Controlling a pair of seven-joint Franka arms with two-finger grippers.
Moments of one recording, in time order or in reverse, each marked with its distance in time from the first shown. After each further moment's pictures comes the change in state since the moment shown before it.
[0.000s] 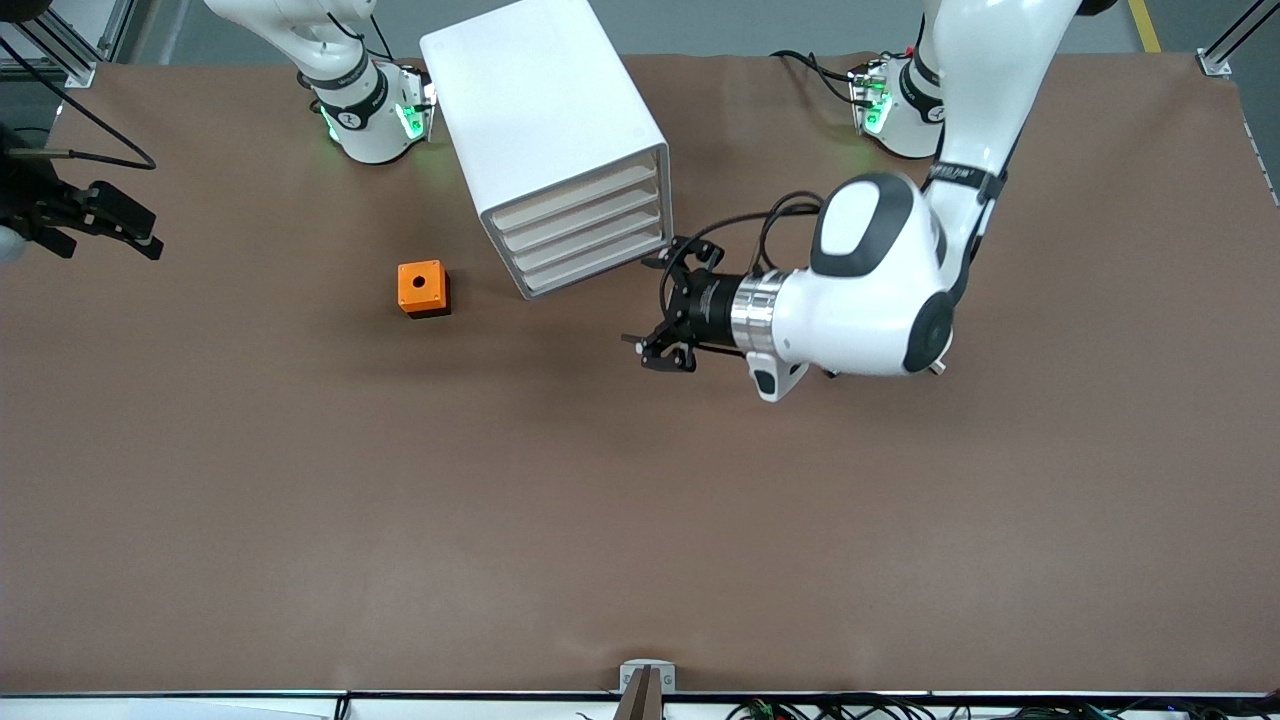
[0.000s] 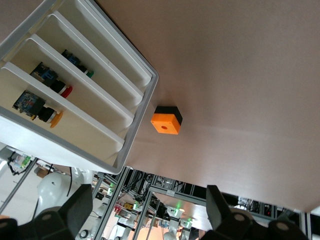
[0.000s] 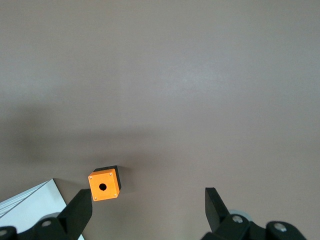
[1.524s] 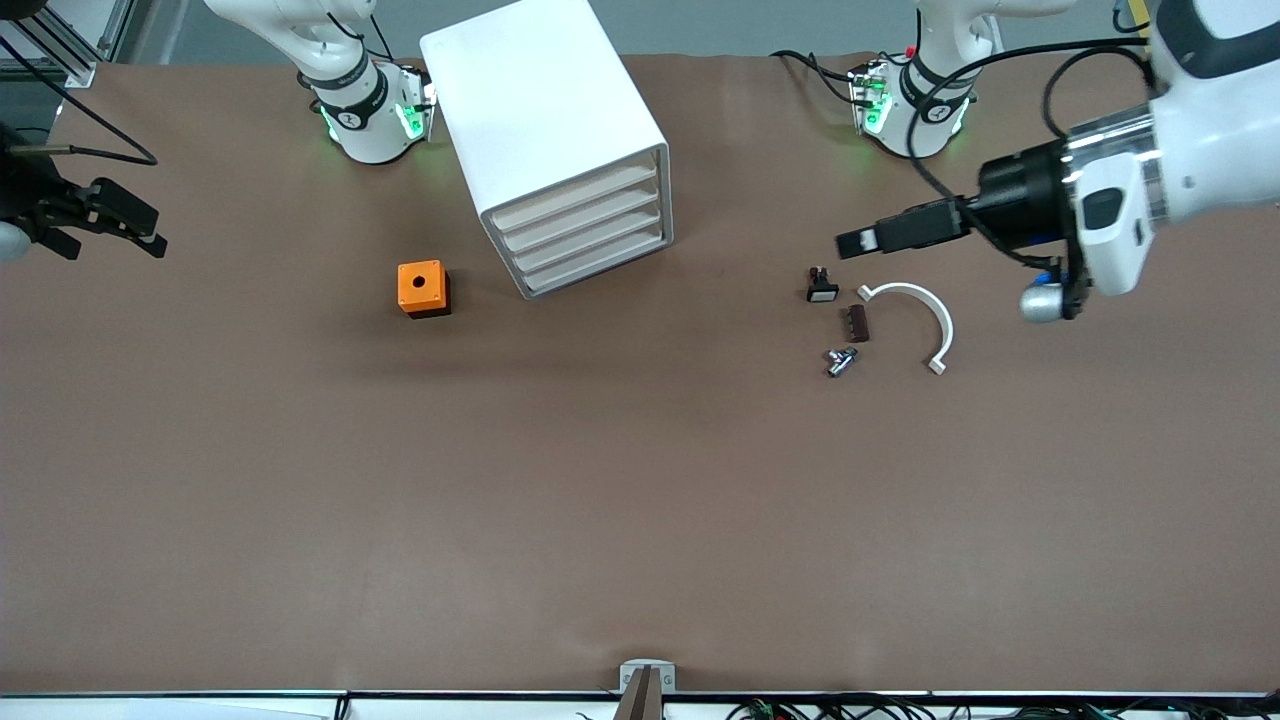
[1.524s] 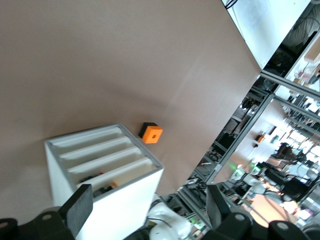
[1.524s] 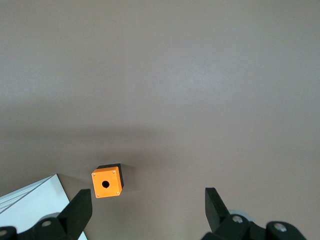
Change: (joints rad) left arm 0.289 -0.481 0.006 -0.246 0.017 -0.067 1.122; right arm 0.000 0.000 -0.002 0.000 0.023 -0.002 -0.039
